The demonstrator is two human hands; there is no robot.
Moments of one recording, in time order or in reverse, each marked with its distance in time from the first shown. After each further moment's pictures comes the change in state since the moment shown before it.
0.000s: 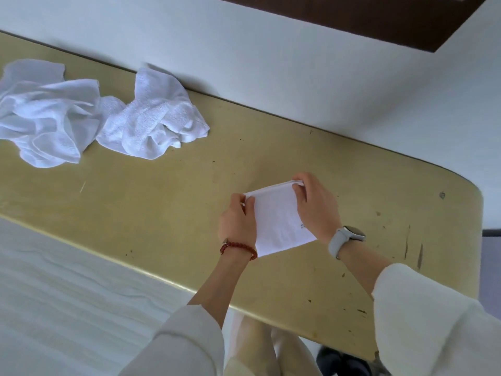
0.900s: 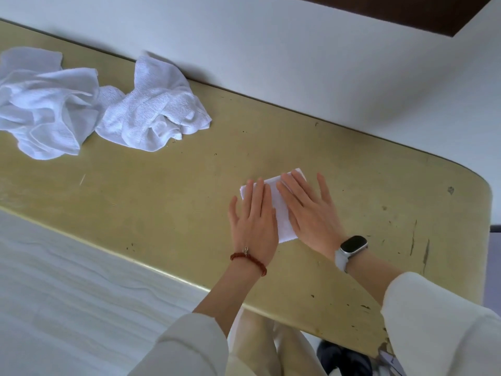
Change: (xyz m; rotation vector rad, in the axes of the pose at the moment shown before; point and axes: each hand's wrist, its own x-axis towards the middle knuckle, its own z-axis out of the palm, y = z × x) left_hand -0.018 -0.026 0.021 0.647 0.172 0.669; right_hand -0.021 0.024 0.018 -0.590 0.028 -0.581
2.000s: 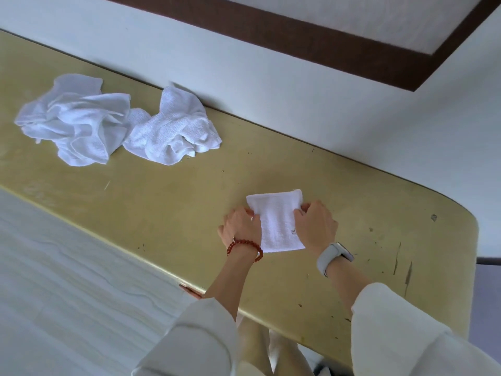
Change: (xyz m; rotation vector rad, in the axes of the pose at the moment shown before) left_hand 0.033 0.009 -0.041 -0.362 -0.300 -0.775; right_hand 0.022 -0.009 -0.034 0.522 -0.207 0.934
